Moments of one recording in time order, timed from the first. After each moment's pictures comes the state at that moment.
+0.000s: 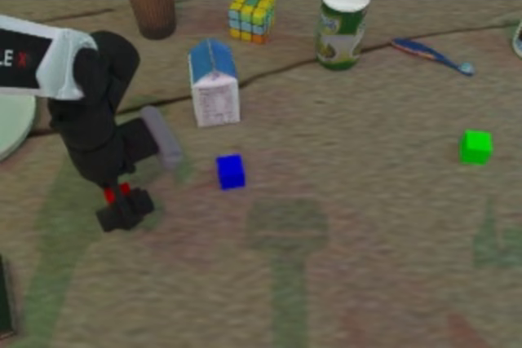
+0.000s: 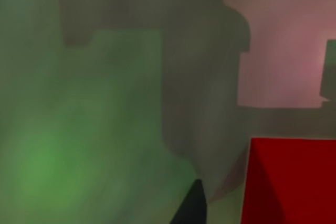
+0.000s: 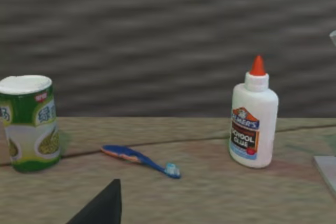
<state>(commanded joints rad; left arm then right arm) -0.26 2.13 1.24 -0.68 0.00 0.84 0.00 0.00 0.00 0.00 0.00 0.00</state>
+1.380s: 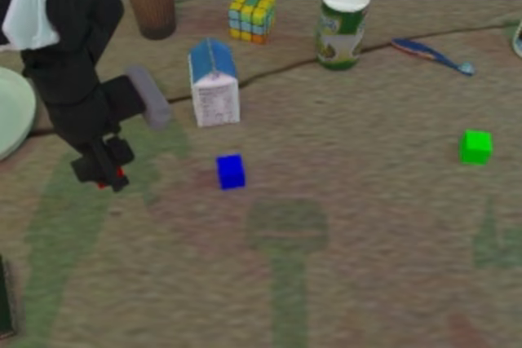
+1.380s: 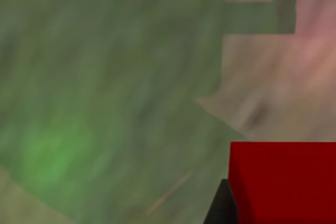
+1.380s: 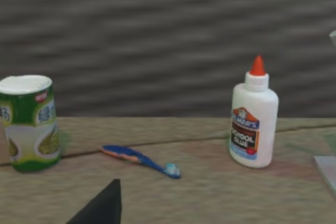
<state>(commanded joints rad) -0.25 1.96 1.38 -0.97 0.02 0.82 0.00 0.00 0.00 0.00 0.00 0.00</state>
